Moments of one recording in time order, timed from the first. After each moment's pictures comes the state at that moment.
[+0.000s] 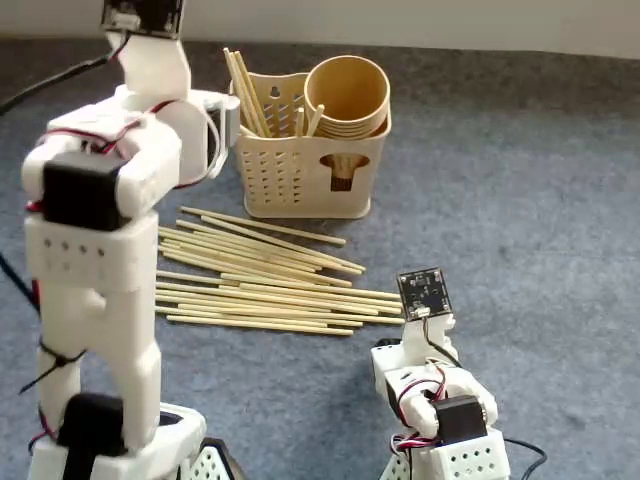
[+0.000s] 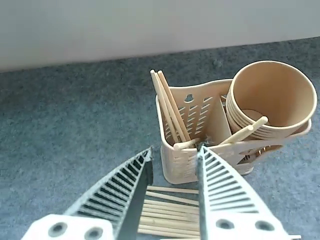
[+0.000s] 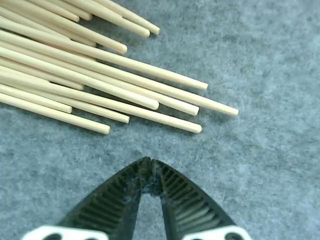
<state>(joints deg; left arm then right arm) 4.0 -15.1 -25.9 86.1 6.7 -17.3 -104.6 95.7 71.2 2.1</state>
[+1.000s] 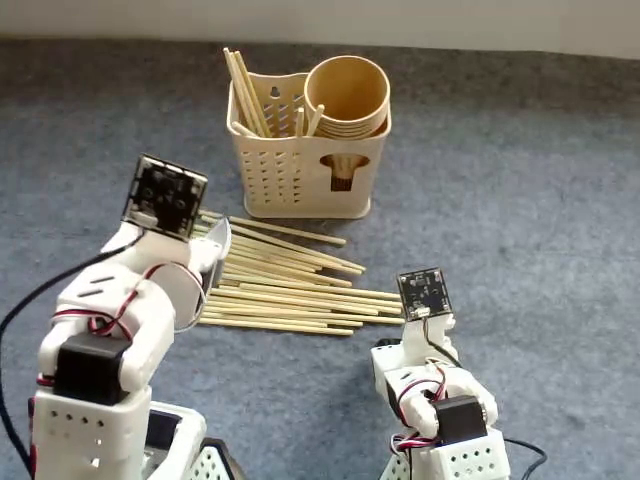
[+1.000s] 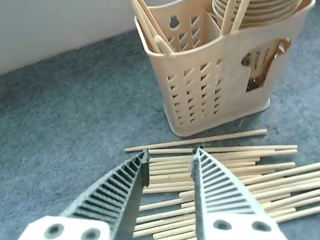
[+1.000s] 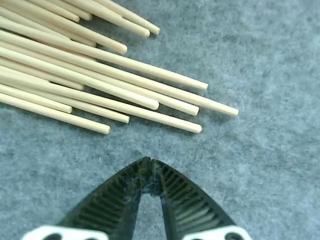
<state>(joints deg) 4.0 -65.4 40.2 68.3 -6.9 -17.3 -104.6 95.7 71.2 2.1</state>
